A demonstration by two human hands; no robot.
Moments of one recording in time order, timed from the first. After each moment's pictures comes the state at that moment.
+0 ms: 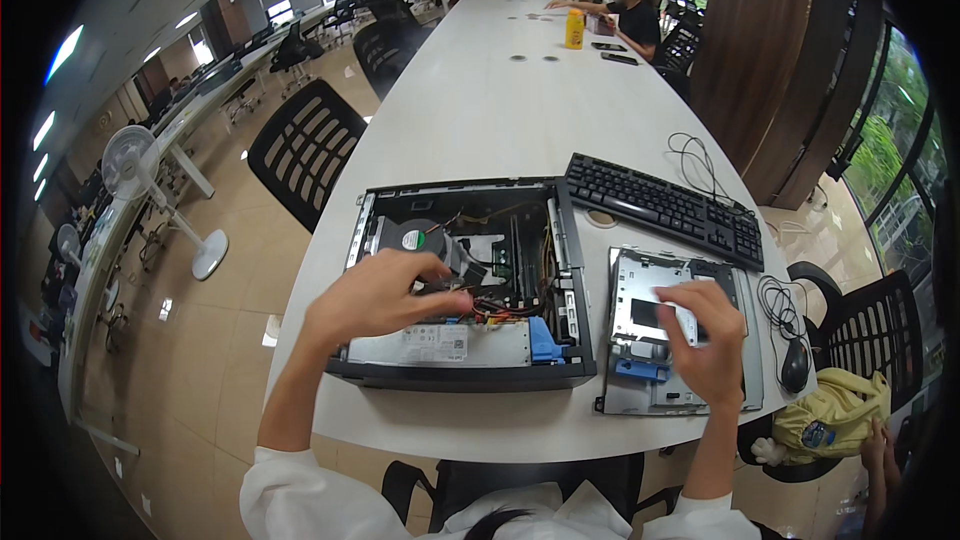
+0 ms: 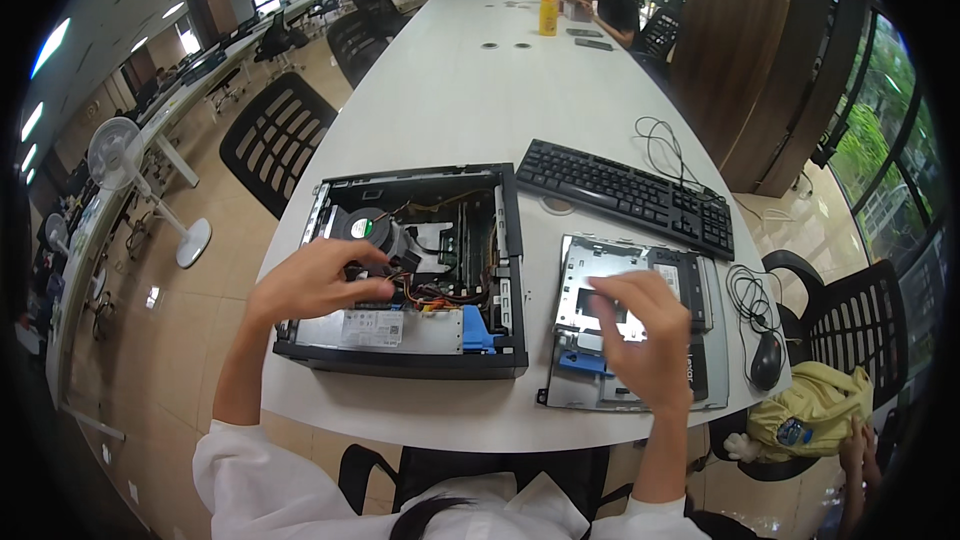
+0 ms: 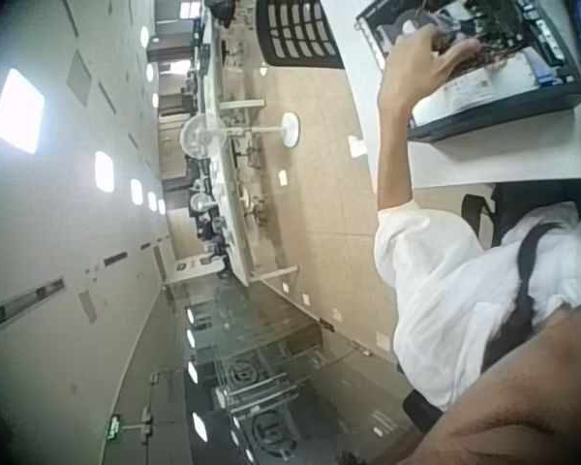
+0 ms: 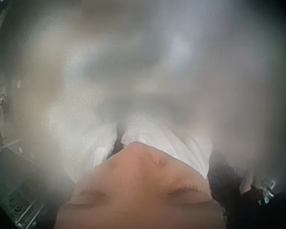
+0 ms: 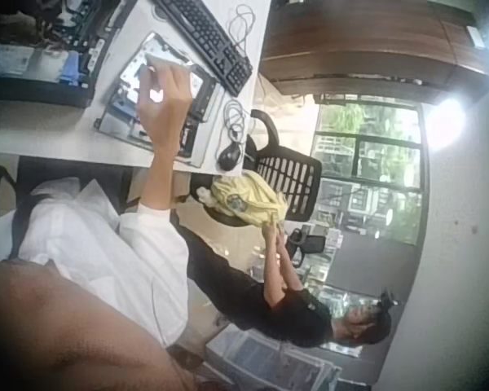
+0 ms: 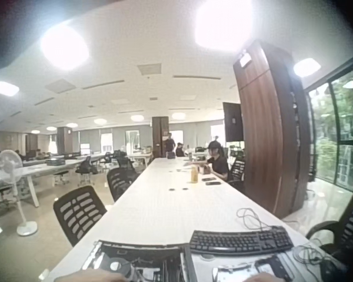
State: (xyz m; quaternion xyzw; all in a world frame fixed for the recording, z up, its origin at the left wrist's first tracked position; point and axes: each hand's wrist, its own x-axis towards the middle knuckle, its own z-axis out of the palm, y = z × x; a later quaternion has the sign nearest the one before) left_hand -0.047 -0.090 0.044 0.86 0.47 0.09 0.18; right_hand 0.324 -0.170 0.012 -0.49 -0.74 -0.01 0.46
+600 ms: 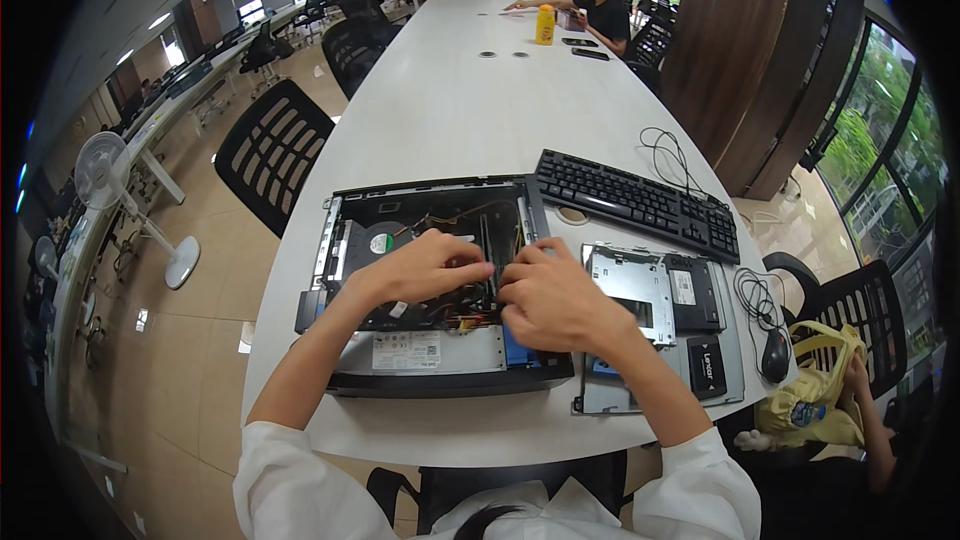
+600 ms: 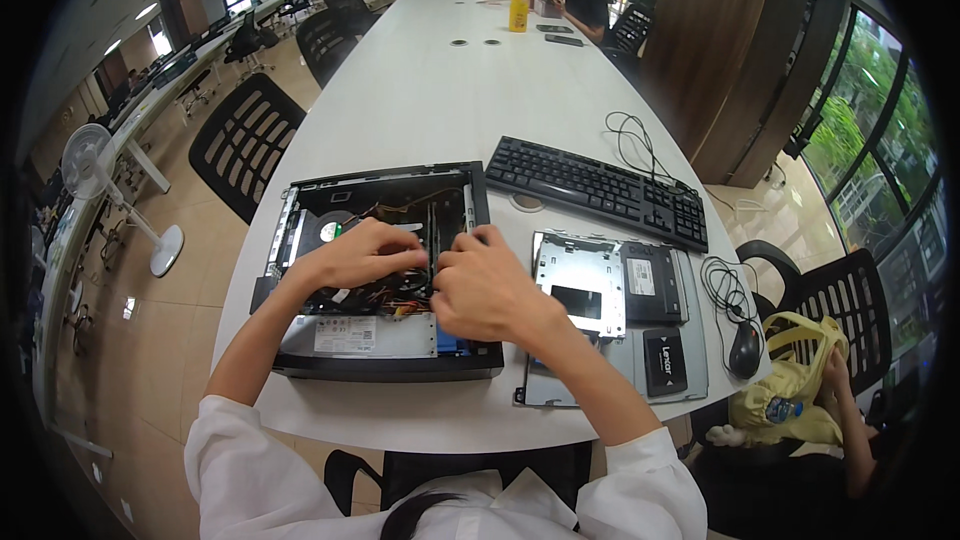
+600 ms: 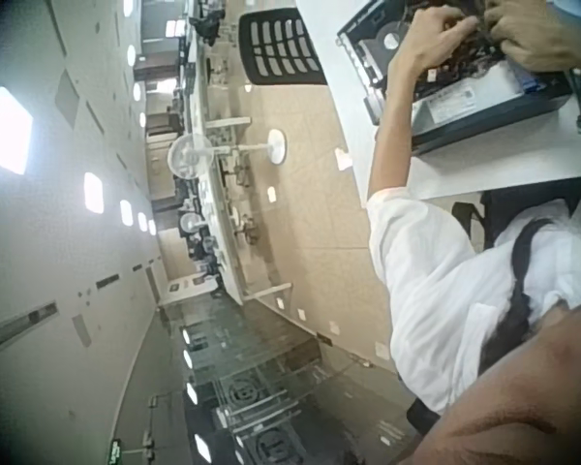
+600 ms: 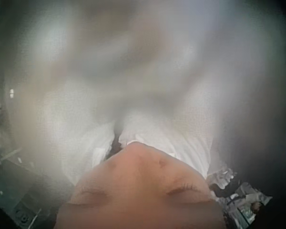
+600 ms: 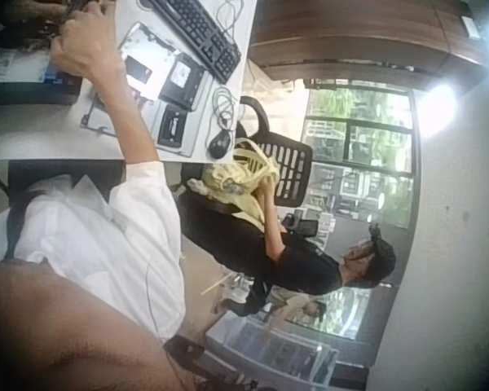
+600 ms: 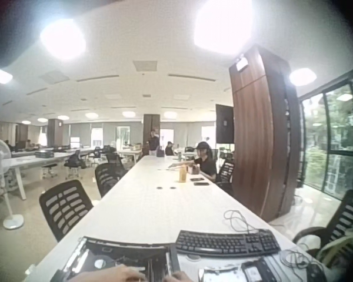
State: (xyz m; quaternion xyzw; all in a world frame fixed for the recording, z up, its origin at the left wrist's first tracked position) left_hand 0.008 -0.020 0.007 0.87 0.35 0.11 0.32; right_hand 0.234 -0.085 -0.002 -0.38 -0.91 0.04 0.13
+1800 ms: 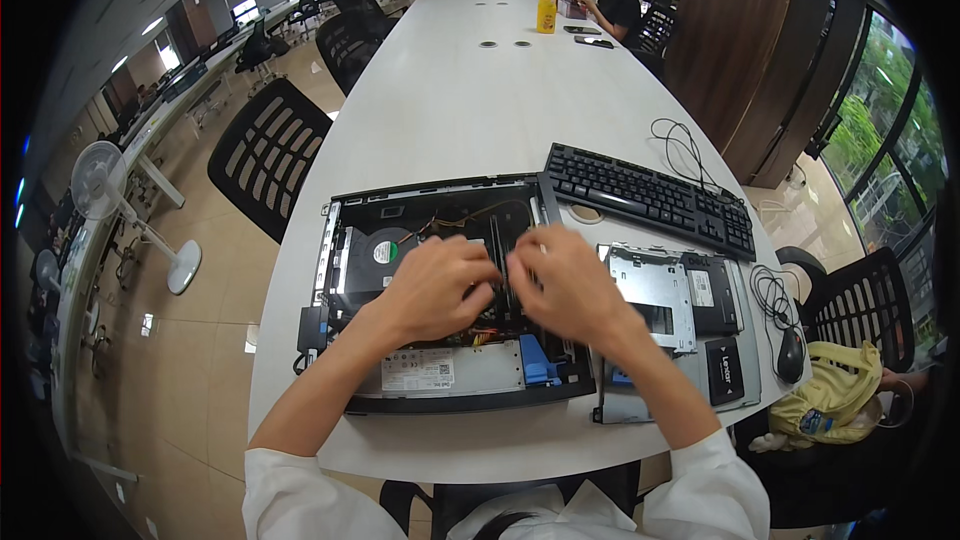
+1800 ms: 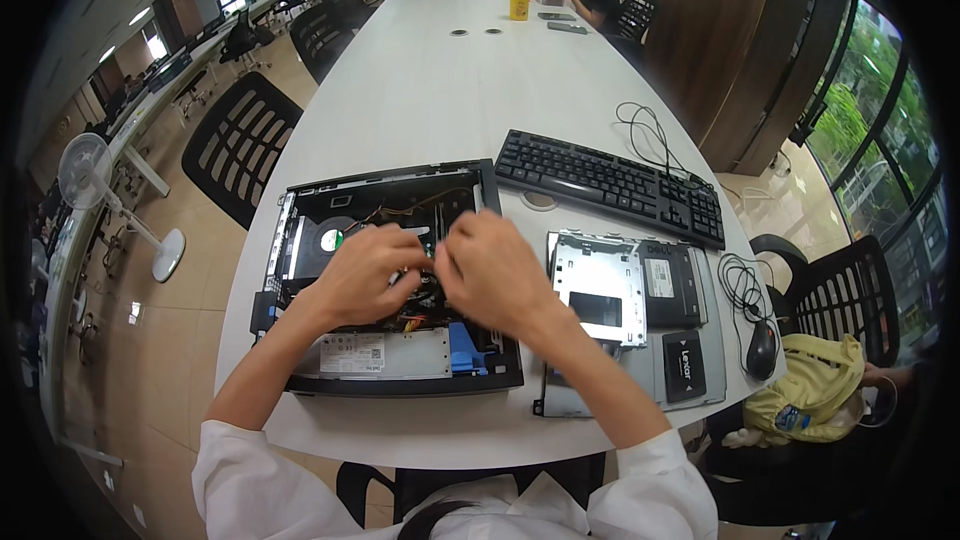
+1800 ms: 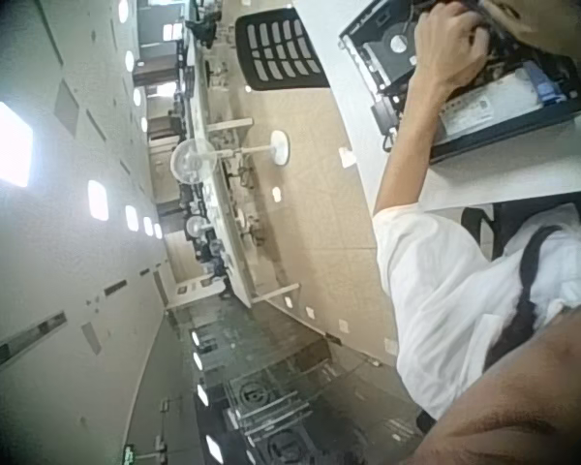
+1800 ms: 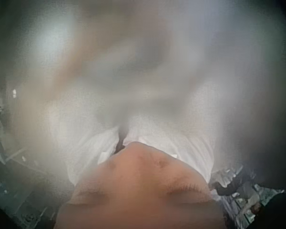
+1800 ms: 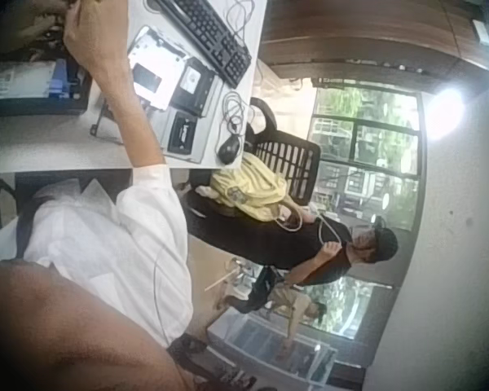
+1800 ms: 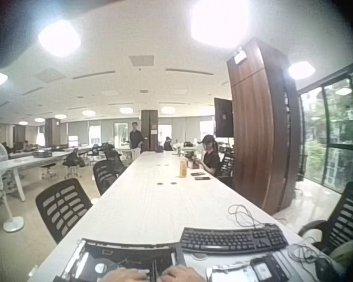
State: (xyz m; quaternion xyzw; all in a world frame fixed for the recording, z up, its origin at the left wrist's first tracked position) left_hand 0.008 -0.031 -0.014 0.92 0.33 0.18 0.10; right_hand 0.219 -0.055 -0.020 -0.42 -0.82 0.05 0.39
